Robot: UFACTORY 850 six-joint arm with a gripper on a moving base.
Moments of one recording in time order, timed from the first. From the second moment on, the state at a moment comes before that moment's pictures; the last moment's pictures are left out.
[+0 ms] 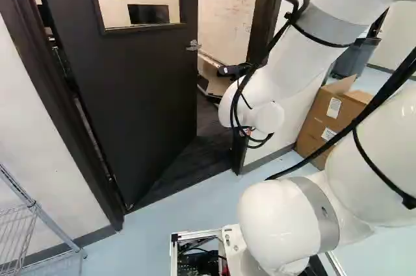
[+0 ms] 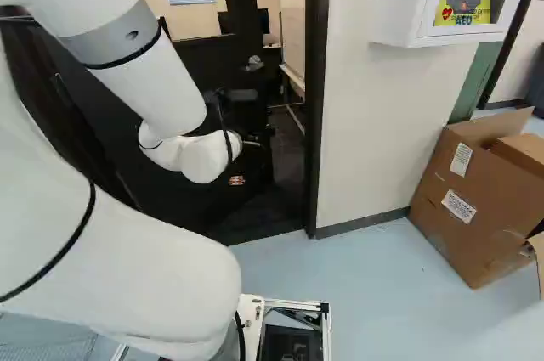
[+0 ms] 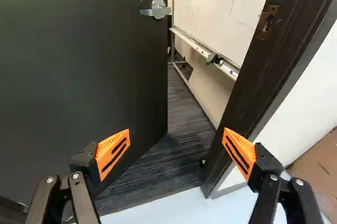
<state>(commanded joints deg) 0.7 14.0 -13.1 -1.9 45.1 0.0</state>
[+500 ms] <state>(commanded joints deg) 0.7 14.0 -13.1 -1.9 45.1 0.0</state>
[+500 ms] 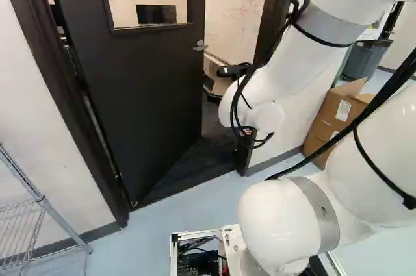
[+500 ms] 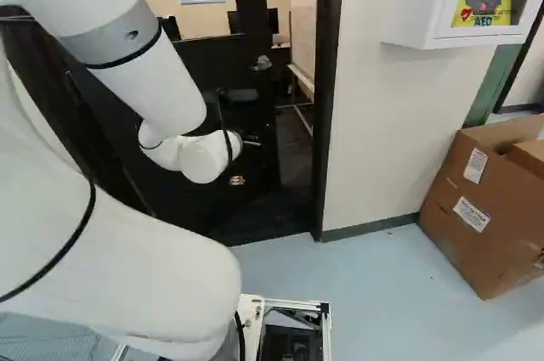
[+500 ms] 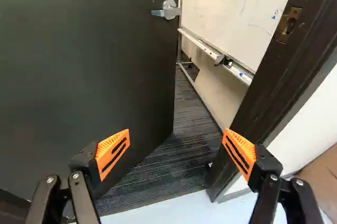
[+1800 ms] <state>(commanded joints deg) 0.7 14.0 -13.1 -1.9 45.1 0.0</state>
